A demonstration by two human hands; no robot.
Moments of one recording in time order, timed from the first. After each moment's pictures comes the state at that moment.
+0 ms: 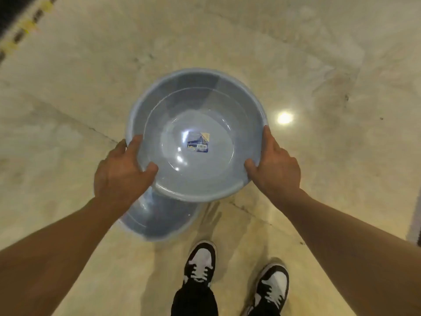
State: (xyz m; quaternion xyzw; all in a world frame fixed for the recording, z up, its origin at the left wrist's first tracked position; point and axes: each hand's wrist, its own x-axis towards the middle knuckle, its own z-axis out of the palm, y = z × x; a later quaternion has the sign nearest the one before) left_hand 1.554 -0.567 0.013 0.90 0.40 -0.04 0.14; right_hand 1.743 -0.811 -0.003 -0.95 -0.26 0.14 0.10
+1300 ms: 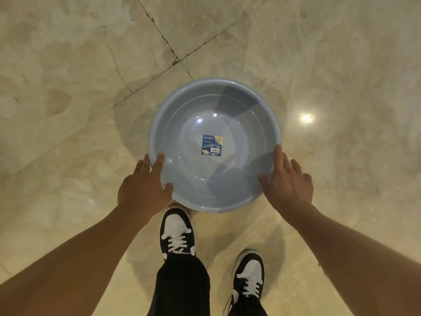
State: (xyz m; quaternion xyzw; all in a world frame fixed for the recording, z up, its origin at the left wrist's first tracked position) left_hand 1.364 -0.567 -0.154 0.76 0.51 -0.29 0.26; right_hand 1.635 -0.714 -0.154 -0.86 -0.40 0.27 -0.16
